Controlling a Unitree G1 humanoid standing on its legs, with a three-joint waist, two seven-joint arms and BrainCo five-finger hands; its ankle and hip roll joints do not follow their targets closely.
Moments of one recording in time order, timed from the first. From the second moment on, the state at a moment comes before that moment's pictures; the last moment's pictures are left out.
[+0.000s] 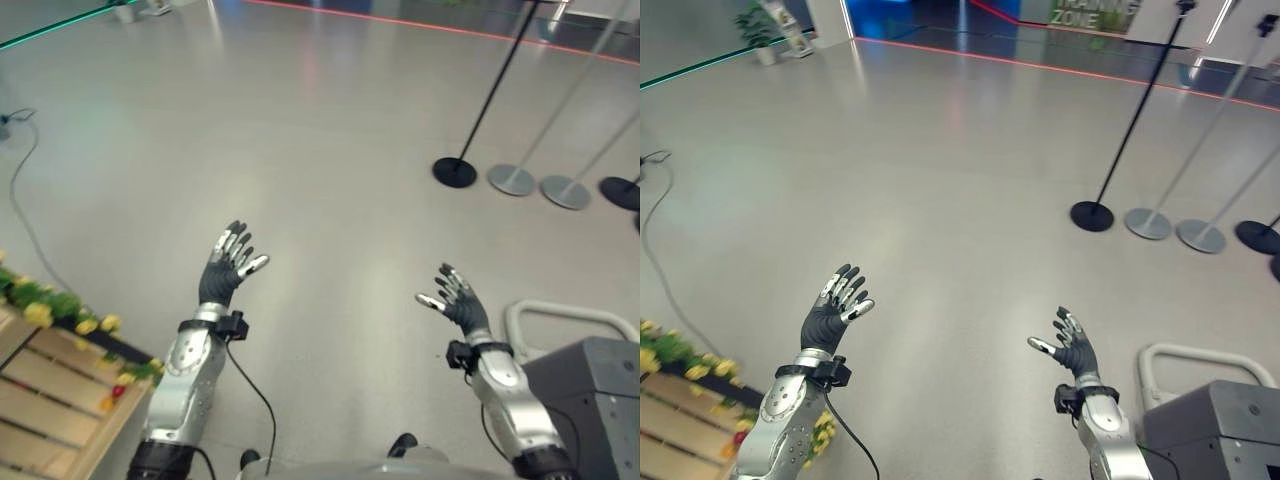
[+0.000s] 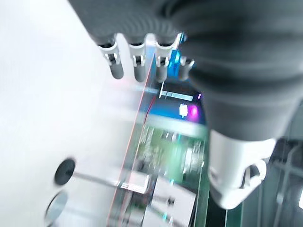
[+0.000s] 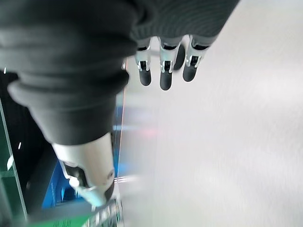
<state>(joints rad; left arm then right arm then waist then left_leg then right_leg) 0.03 0.27 -0.05 -0.07 -0.48 -0.06 0.05 0.10 -0.29 0.04 0.13 0.26 -0.03 -0.10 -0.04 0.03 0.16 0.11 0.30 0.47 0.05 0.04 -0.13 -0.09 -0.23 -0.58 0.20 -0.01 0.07</state>
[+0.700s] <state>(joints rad) 0.07 0.24 -0.07 -0.01 -0.53 -0.06 0.05 0.16 -0.30 0.00 0.13 0.25 -0.05 -0.10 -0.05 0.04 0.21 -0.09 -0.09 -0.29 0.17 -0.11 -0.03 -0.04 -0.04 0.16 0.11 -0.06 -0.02</state>
